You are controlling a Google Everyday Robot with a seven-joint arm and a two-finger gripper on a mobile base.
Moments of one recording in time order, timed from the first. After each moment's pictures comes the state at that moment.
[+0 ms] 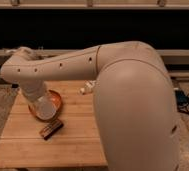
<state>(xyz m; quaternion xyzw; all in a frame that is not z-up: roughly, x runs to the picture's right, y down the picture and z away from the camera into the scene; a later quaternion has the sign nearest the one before) -0.248 0.055 0.686 -0.27 0.06 0.34 0.90</state>
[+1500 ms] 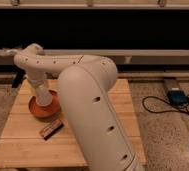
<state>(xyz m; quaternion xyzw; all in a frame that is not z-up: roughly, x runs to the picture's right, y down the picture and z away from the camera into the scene) -0.302 0.006 0.831 -0.30 0.02 0.31 0.90</state>
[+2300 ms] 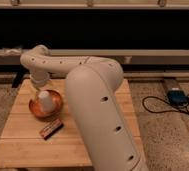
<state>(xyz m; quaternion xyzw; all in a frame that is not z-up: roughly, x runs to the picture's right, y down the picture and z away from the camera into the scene) -0.290 0.014 0.828 -0.33 0.00 0.32 0.89</state>
